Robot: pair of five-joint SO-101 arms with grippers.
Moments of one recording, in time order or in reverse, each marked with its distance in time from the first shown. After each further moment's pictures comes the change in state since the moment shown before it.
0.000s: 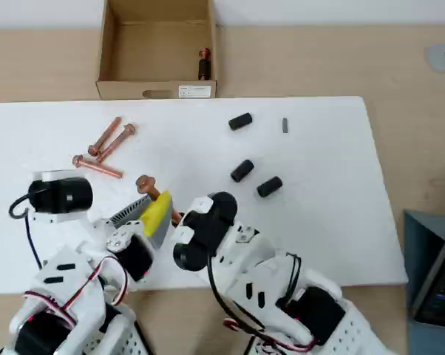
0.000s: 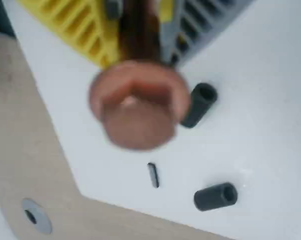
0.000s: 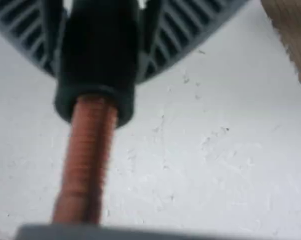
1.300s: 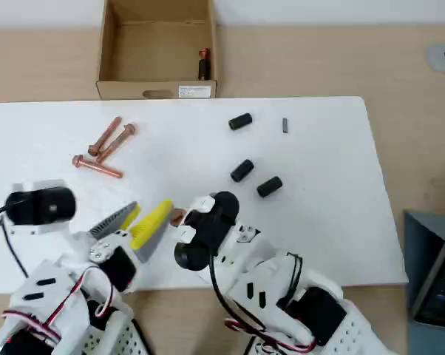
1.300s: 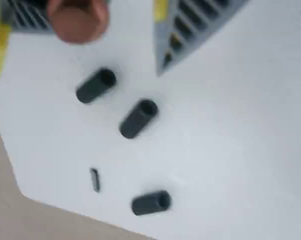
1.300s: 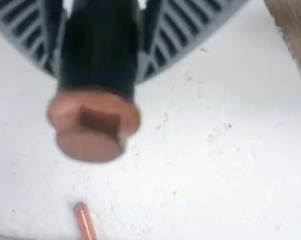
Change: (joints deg) left arm -6.6 0.0 -8.2 12.8 -2.7; right arm 0.2 0.0 -0.1 0.0 -0.1
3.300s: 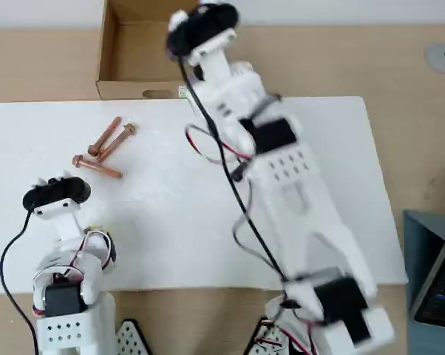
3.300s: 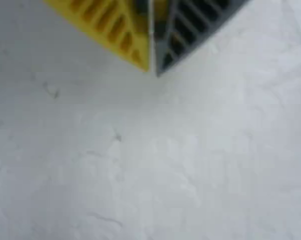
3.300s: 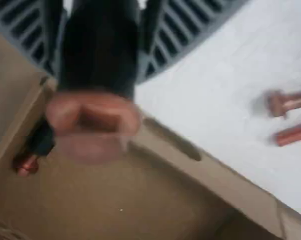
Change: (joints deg) left arm -32.4 0.3 36.6 -5.8 -25.8; right arm 26.2 84.4 -64.8 -18.5 5.8
